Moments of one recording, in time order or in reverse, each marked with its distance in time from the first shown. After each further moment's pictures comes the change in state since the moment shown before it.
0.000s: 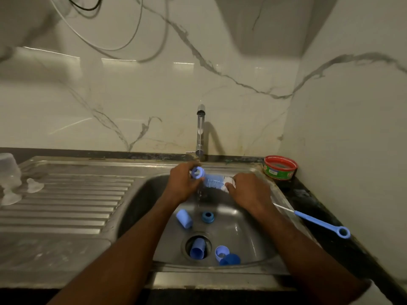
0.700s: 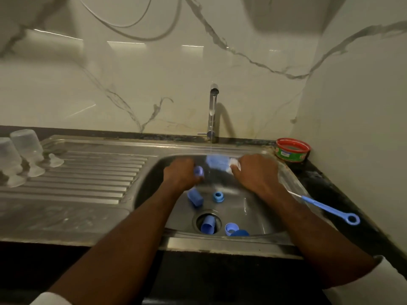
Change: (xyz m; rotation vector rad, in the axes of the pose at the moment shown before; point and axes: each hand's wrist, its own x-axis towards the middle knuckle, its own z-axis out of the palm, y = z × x) left_hand -0.036 -0.007 -0.020 0.485 -0.216 -0.237; right_hand -0.018 -0.013 -0.002 -0.126 0.067 -0.121
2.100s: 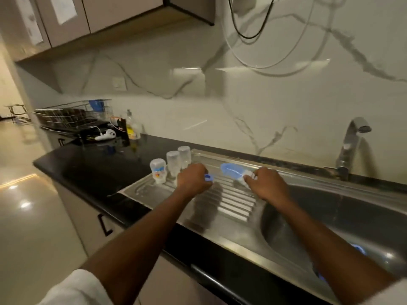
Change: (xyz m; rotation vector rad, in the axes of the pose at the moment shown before) left_hand -0.099 -0.221 -0.193 0.181 0.068 -0.499; right_hand 0.024 -0.269 -0.048 0.629 -0.229 -0.263
